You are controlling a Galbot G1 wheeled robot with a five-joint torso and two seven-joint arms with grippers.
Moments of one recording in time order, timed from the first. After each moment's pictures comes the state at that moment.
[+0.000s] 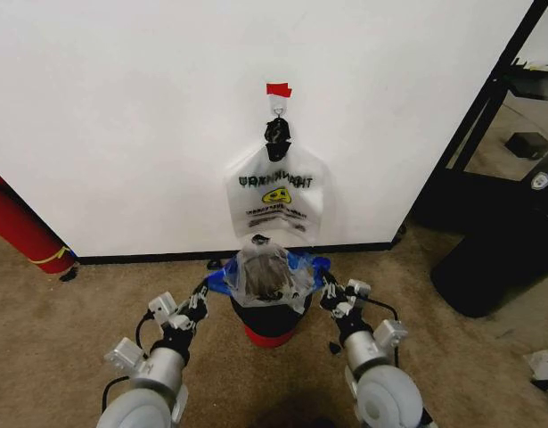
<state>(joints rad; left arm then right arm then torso) 1.63 -1.05 -0.35 -2.29 -1.05 0.02 -0.38 -1.45 1.24 0.19 2.11 0.64 -0.12 0.32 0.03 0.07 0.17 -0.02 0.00</state>
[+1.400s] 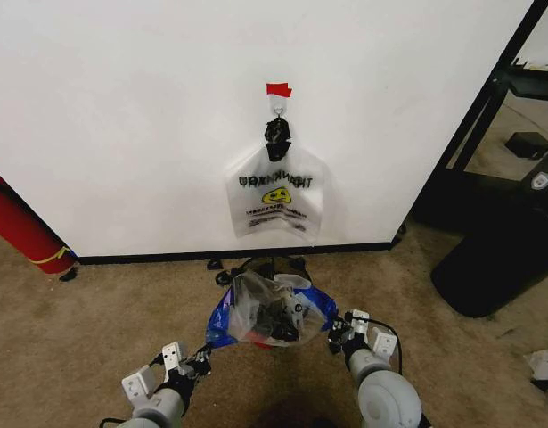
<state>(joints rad) 1.65 -1.02 -0.30 -2.16 -1.07 0.24 -0.49 -1.40 1.28 0.20 1.97 0.74 -0.40 0.53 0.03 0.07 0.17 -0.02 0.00</state>
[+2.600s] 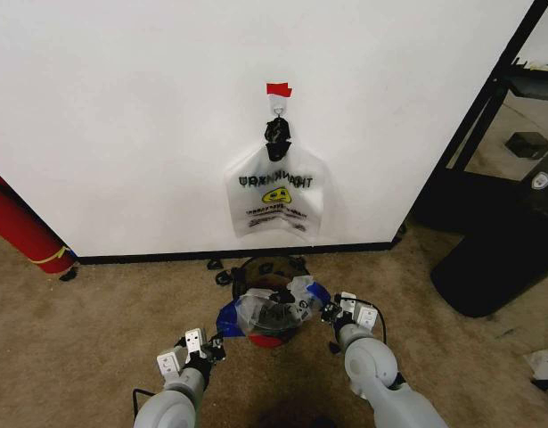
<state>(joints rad) 1.45 -1.08 -0.16 -1.97 -0.91 0.22 -0.47 -1.20 1.29 0.18 1.74 0.74 -0.41 0.47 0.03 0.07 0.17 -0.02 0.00</state>
